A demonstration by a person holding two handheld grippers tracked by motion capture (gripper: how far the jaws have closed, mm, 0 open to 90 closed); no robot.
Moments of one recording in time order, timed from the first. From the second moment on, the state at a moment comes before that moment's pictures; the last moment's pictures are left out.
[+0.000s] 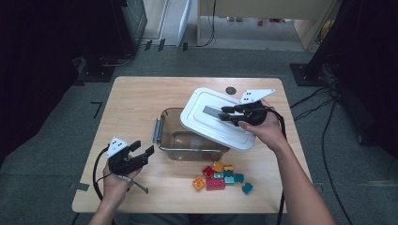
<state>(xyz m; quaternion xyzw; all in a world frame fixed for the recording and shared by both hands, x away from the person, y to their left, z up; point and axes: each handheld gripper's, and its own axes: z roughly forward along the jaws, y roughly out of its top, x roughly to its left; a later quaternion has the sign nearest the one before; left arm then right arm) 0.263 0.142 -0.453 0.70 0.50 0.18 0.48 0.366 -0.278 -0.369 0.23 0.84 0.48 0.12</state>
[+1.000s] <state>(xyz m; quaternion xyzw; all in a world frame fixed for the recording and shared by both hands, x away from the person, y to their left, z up) 0.259 0.178 -0.494 0.71 0.53 0.17 0.43 0.355 -0.357 -0.387 0.33 0.79 0.49 0.16</state>
